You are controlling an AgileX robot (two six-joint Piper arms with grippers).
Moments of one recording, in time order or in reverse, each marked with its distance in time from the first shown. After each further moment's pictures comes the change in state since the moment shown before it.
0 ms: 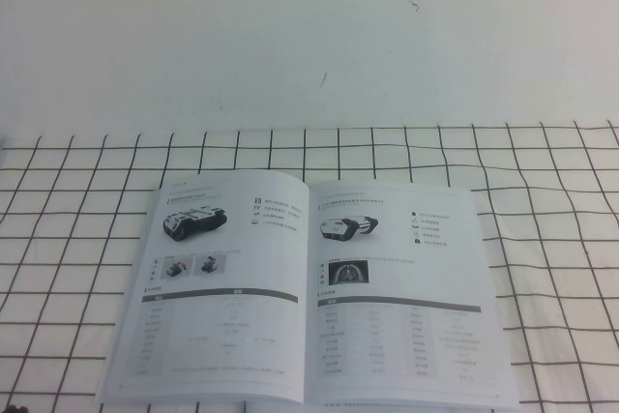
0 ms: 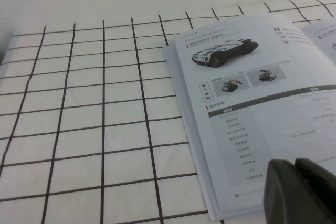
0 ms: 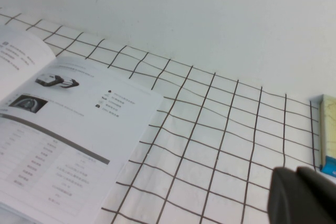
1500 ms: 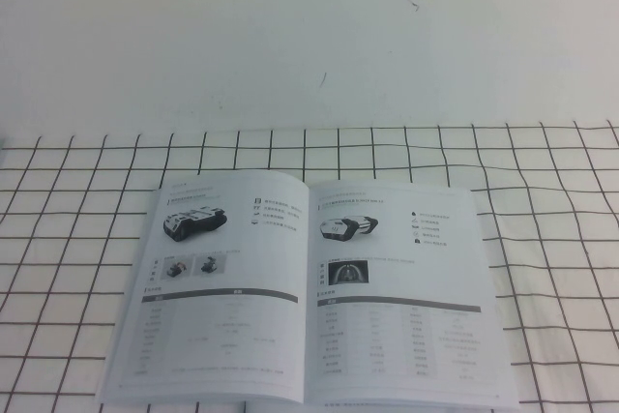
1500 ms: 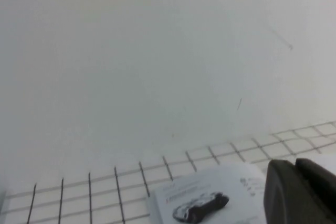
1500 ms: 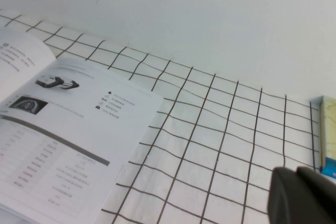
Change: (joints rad) right arm 0.000 0.000 0.000 0.000 -0.004 0.000; left arm 0.000 0.202 -0.260 -0.669 -0.194 0.718
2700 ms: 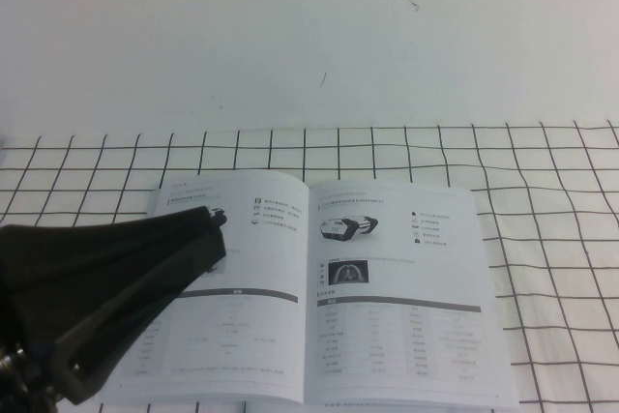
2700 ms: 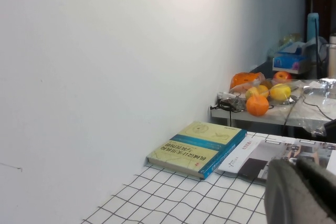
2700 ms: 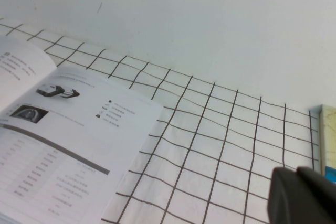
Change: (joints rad) right arm 0.000 0.000 -0.001 0.000 -0.023 0.000; left arm -0.456 0.398 -0.444 -0.617 0.239 0.625
